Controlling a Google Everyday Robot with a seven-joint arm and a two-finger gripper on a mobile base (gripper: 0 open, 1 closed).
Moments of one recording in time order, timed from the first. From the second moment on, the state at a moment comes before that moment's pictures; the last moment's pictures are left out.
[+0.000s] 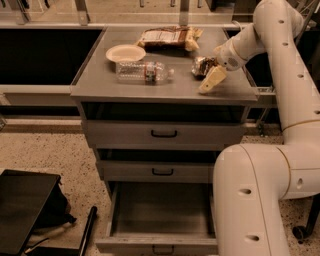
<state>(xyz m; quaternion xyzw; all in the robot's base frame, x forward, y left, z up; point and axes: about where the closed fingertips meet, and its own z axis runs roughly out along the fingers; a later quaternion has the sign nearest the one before) 0.796 -0.189 0.839 -0.56 0.75 0.09 0.33</state>
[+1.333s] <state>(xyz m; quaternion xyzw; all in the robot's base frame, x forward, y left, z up) 0.790 -0.186 0.854 -0.56 0.75 0.09 0.33</state>
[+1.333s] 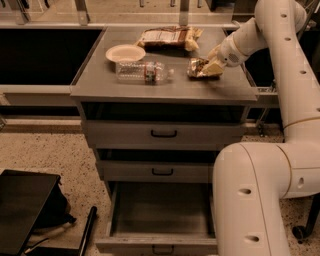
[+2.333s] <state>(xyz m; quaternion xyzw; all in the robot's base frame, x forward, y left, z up) 0.783 -0.183 0.872 -0.56 0.75 0.09 0.33</state>
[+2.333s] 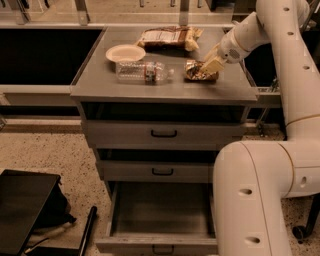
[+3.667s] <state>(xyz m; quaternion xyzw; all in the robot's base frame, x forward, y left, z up) 0.623 -0.281 1.050 -0.40 0.78 0.14 0.45</state>
